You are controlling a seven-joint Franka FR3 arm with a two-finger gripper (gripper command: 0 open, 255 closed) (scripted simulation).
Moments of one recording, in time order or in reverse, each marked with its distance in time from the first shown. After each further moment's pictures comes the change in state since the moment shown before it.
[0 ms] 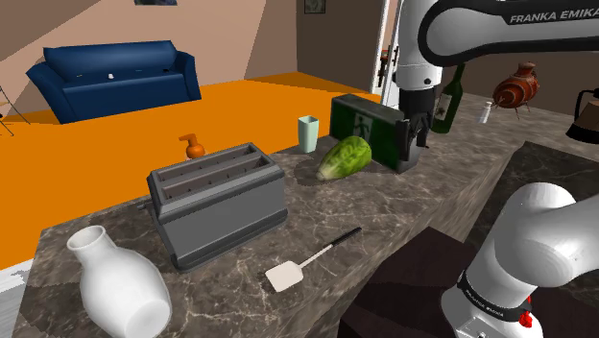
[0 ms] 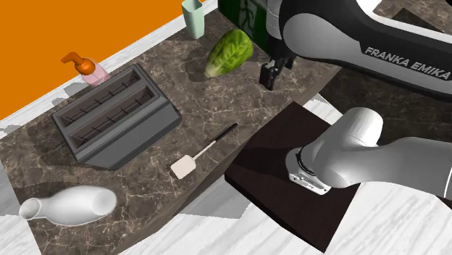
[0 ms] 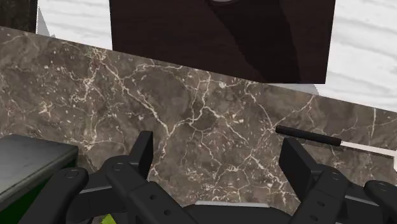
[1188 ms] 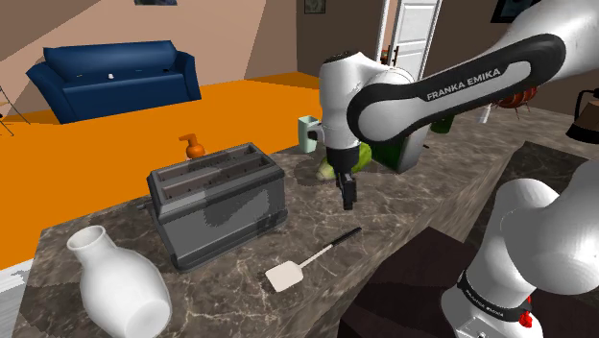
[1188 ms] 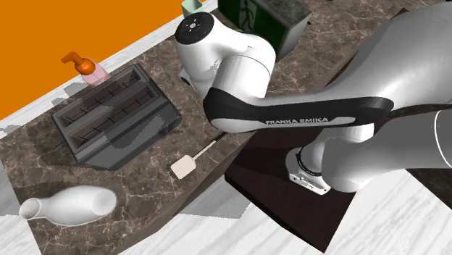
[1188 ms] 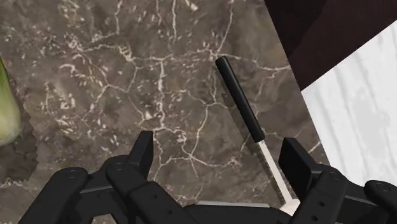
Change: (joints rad) arm 0.324 0.340 0.084 -0.041 0.030 0.451 -0.478
